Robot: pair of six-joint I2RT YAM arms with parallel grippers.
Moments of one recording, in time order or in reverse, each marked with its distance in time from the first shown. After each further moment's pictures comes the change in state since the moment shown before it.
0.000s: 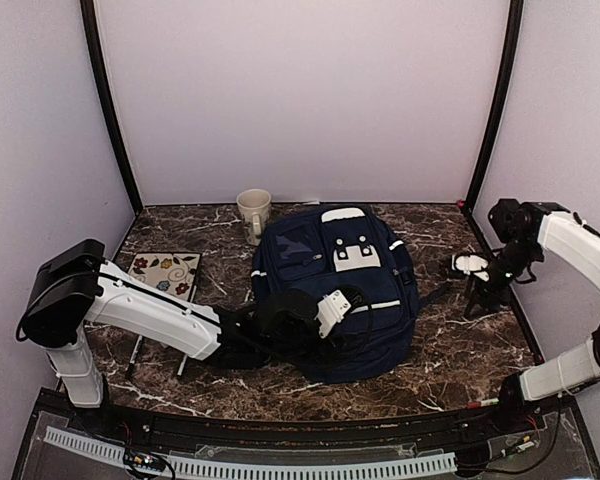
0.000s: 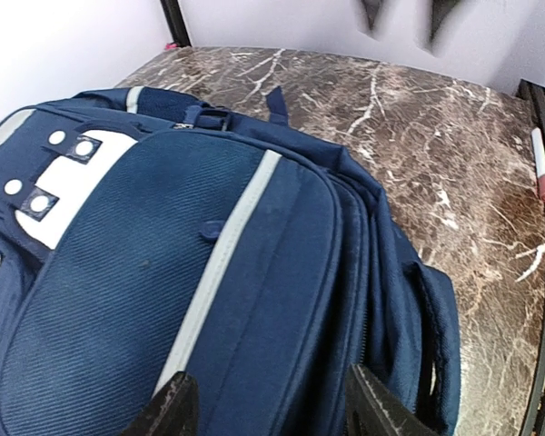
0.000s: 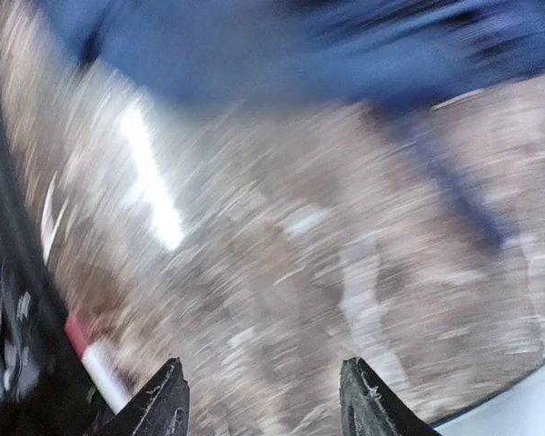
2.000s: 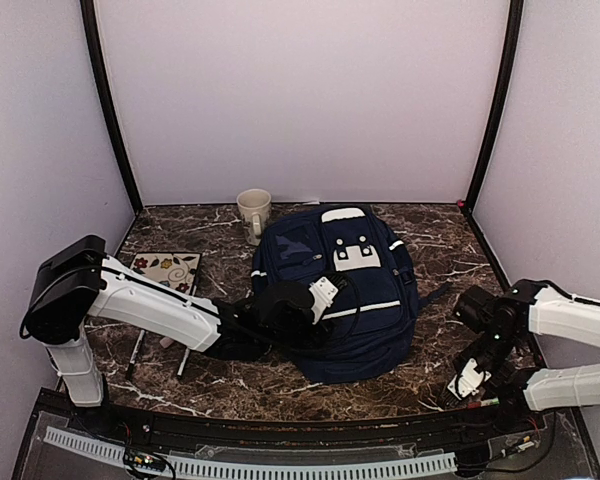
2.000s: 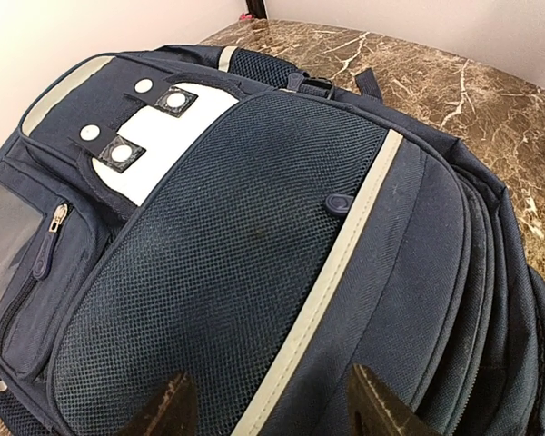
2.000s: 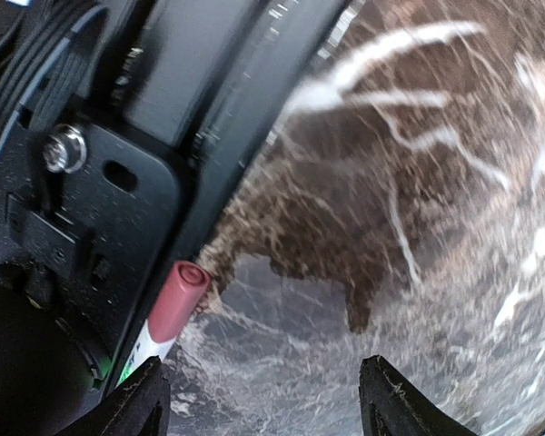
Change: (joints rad) left arm 0.060 0.003 0.001 -0.043 -0.130 -0.049; right arm 0.492 -0.299 -0.558 0.018 0.300 -0.426
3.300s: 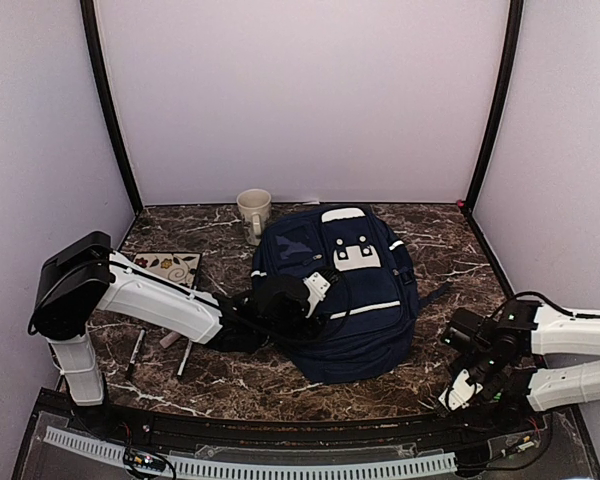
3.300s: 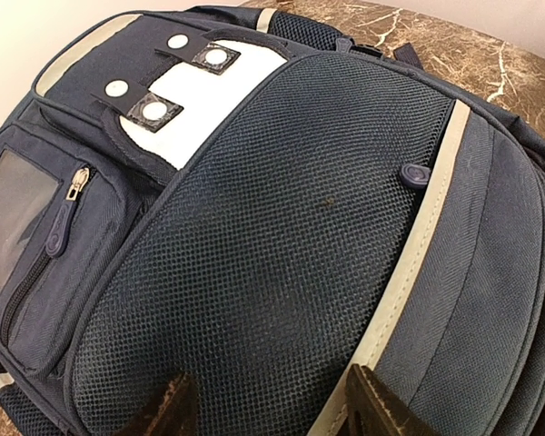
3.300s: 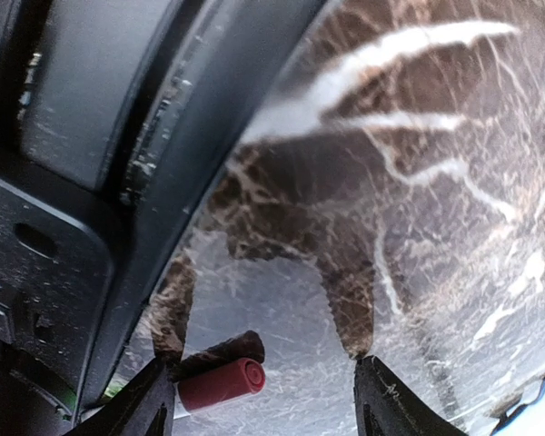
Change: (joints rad) left arm 0.058 0.028 -0.002 -0.018 0.014 0.004; right arm 0.292 -0.041 -0.084 0.126 0.161 0.270
